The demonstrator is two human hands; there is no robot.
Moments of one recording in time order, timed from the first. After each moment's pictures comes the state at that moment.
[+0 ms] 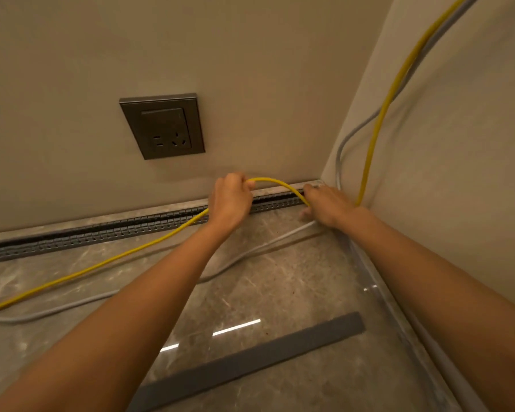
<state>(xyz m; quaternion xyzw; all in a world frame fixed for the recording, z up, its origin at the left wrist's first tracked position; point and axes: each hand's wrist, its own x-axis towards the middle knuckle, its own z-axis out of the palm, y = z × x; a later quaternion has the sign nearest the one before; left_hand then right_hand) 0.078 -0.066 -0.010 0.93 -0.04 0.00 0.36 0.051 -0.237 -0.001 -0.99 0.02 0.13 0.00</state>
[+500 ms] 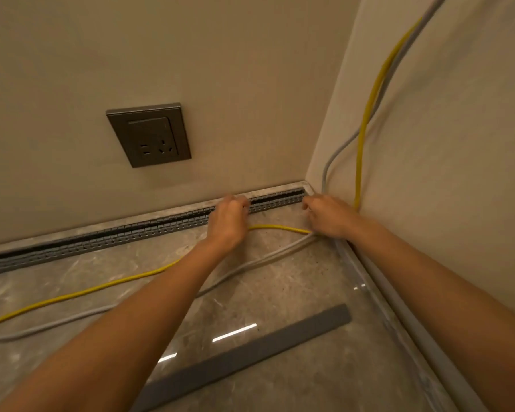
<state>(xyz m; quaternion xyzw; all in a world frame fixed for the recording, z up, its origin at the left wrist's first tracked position) 0.060 -0.071 -0.035 0.95 -0.13 -0.04 0.28 0.019 -0.258 0.000 -0.99 0.01 0.10 0.05</state>
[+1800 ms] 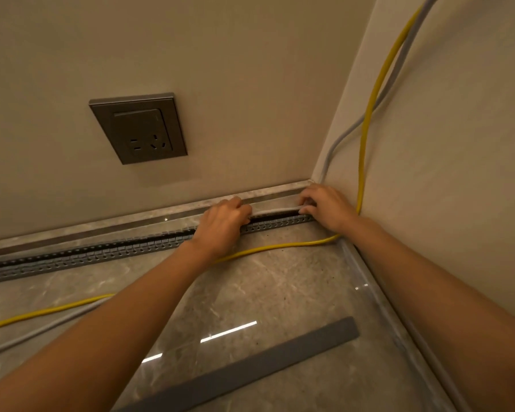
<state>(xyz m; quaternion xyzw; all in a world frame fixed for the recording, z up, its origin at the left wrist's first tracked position) 0.065 -0.054 -0.042 0.94 -0.32 0.05 0.11 0.051 -0.267 -0.024 -0.98 0.01 0.04 0.18</state>
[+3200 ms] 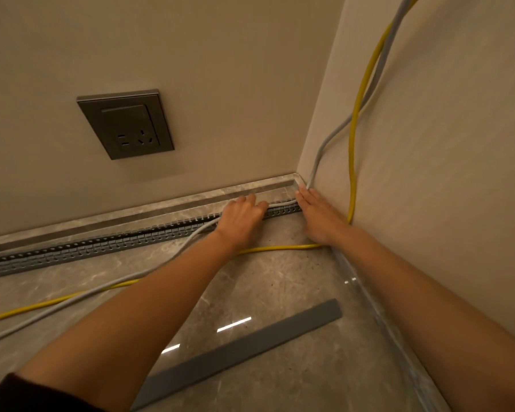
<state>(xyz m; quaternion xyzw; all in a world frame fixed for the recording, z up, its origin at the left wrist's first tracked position) 0.045 -0.104 -0.032 0.94 -0.33 -0.02 -0.05 0.012 -0.265 -0.034 -0.99 0.03 0.14 0.05</state>
